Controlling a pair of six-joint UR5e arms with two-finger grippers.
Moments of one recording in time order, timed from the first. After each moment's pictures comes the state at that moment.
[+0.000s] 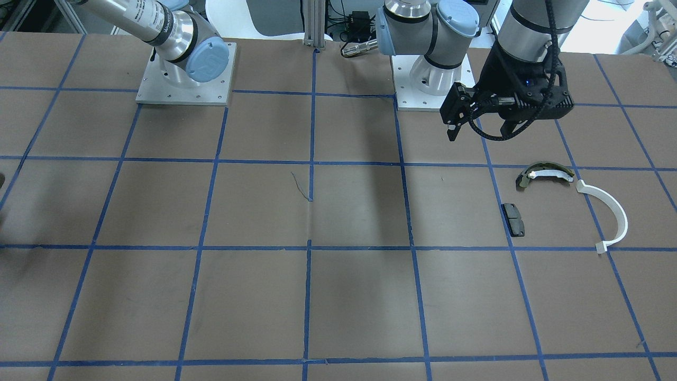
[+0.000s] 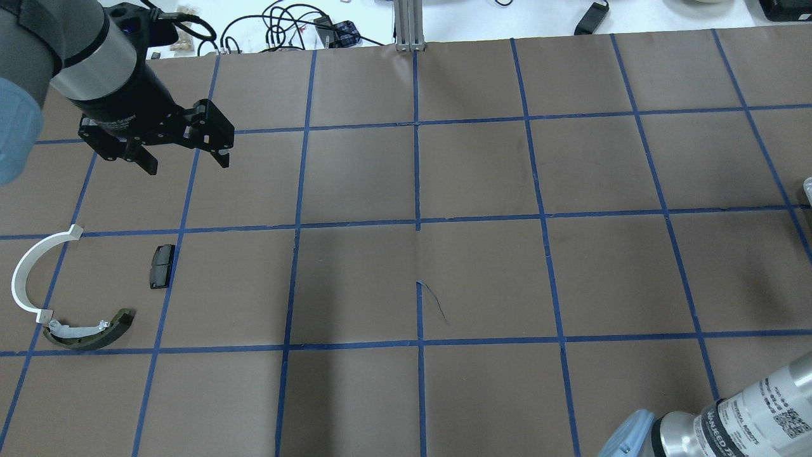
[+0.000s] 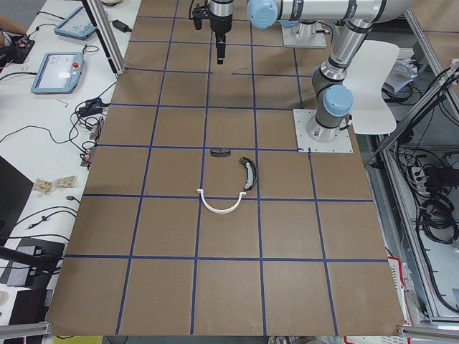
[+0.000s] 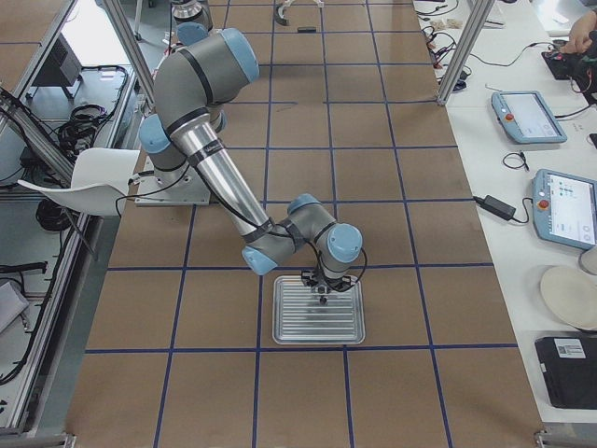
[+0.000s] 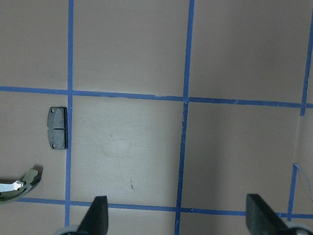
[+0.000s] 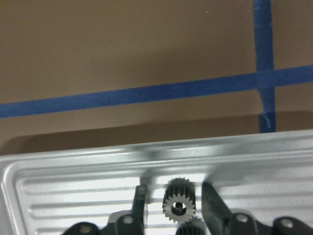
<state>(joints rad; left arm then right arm) -1.50 -1.50 -1.64 -1.51 1.58 0.00 0.70 -0.97 1.59 -2.15 -1.67 -2.32</state>
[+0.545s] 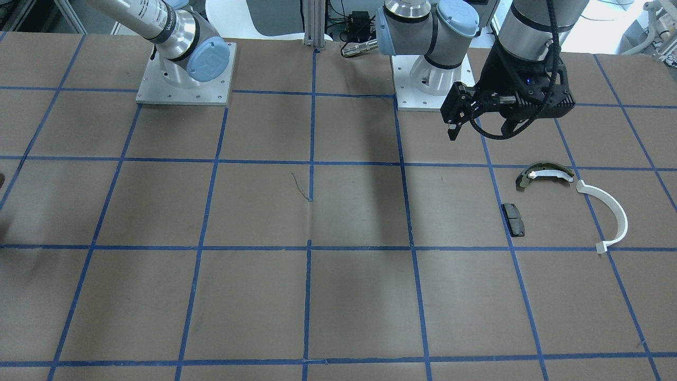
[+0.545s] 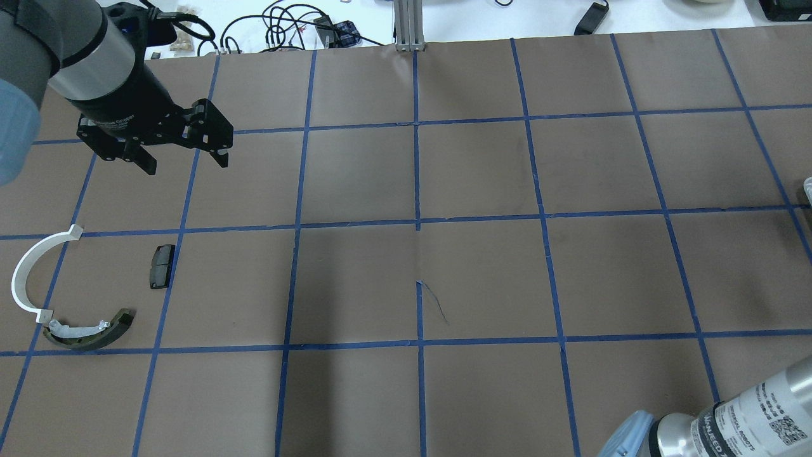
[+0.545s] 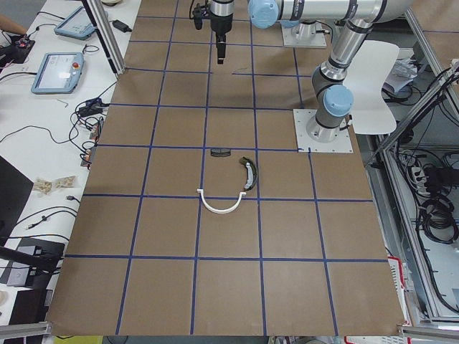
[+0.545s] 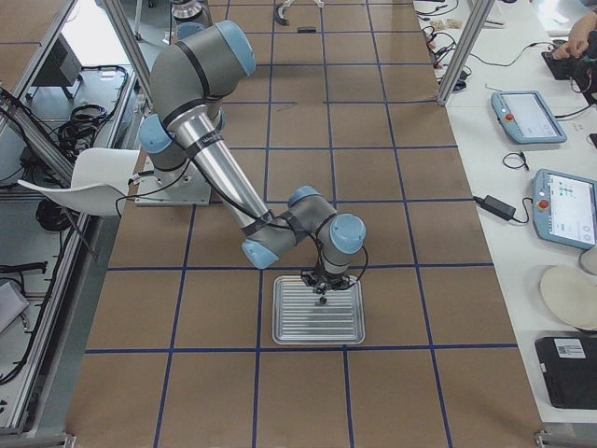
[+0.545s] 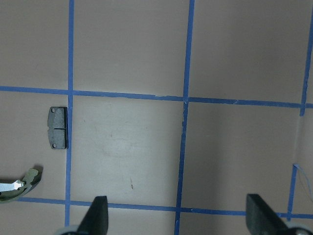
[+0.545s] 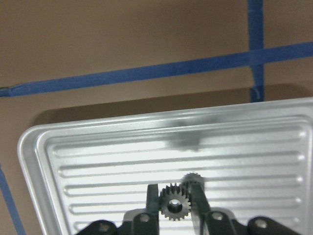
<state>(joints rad) -1.50 -1.50 -1.64 -1.51 1.58 0.00 0.72 -1.03 1.58 -2.13 -1.74 -2.30</state>
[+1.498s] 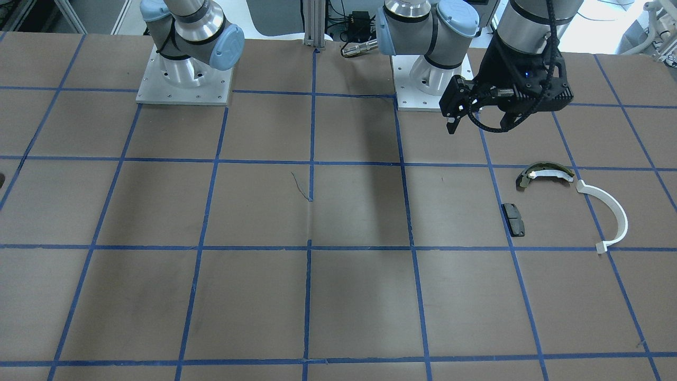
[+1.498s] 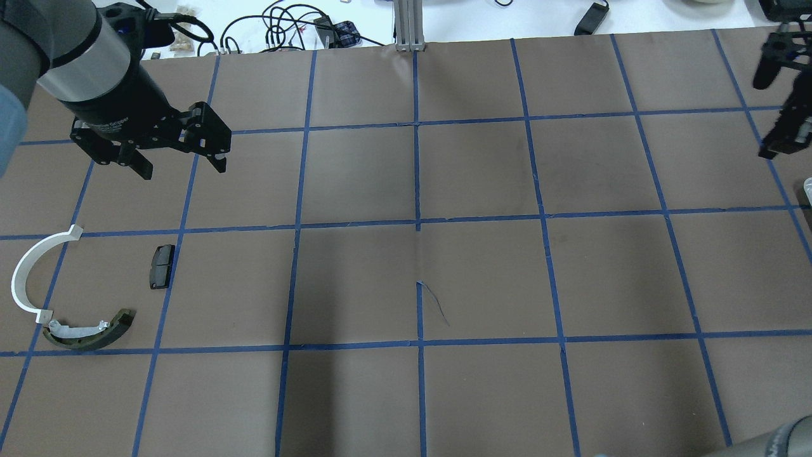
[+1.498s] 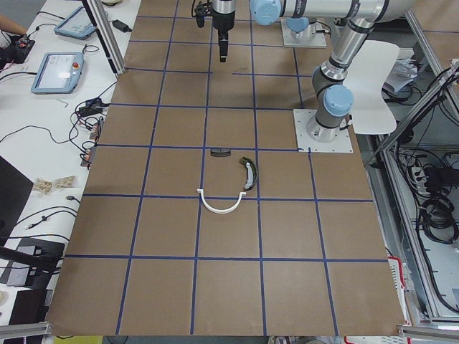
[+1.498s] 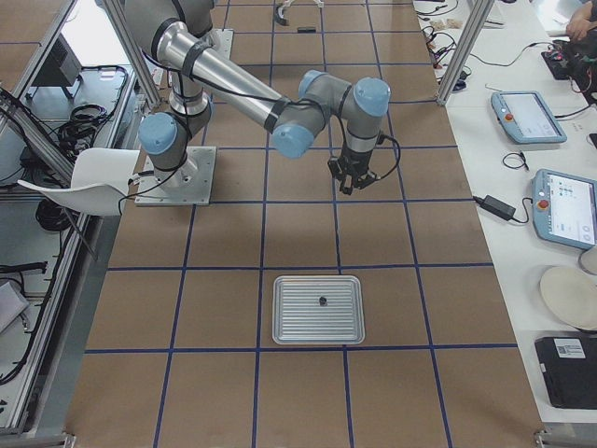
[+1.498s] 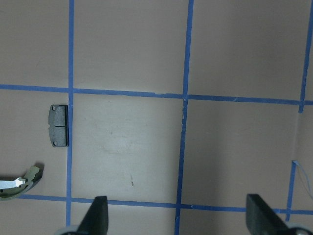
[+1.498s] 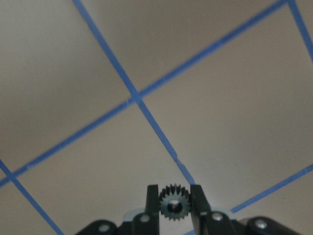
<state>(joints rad) -1.51 -1.49 -1.63 -1.59 1.59 0.00 1.15 -1.32 1.59 -1.84 -1.65 -1.39</state>
